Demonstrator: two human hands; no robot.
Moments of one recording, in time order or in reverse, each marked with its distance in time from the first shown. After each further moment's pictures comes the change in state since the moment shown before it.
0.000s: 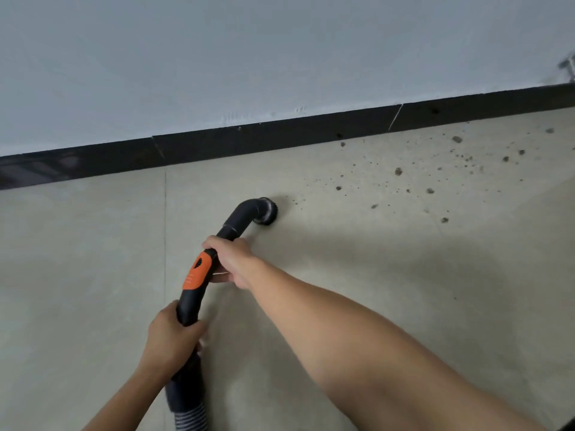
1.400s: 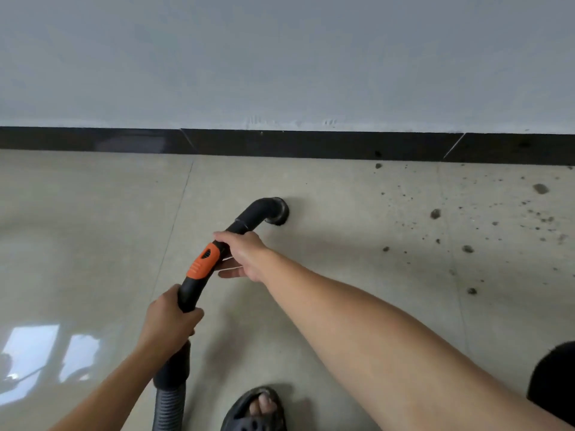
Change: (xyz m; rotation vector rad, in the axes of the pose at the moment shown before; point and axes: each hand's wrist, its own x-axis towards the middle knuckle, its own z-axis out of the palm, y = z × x) left_hand -0.020 0.083 0.043 0.155 0.185 -0.233; right_hand 0.003 -0.061 -0.072 -0.213 -0.325 0.151
